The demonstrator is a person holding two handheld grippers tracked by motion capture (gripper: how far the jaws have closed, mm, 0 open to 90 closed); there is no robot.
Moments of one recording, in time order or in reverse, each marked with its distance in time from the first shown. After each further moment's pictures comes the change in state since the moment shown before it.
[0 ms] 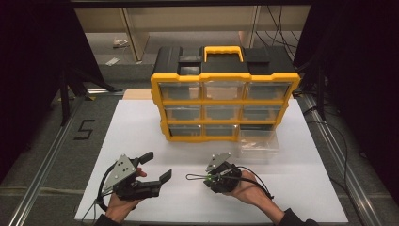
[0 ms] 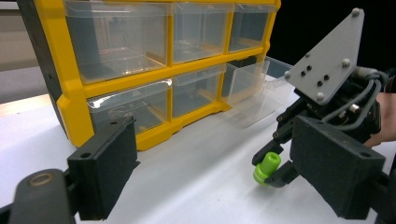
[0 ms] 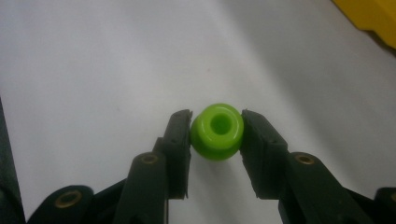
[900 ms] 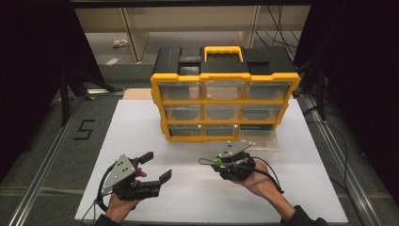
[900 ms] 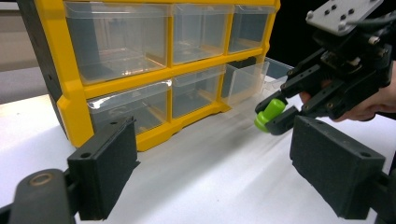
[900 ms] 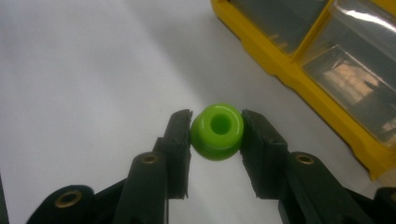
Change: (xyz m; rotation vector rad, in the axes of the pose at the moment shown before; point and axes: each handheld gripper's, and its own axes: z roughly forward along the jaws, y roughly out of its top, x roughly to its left) left arm 0.000 0.000 0.000 -0.002 -0.001 -0.004; right arm -0.021 0.004 -0.045 -0.164 -0.096 0.062
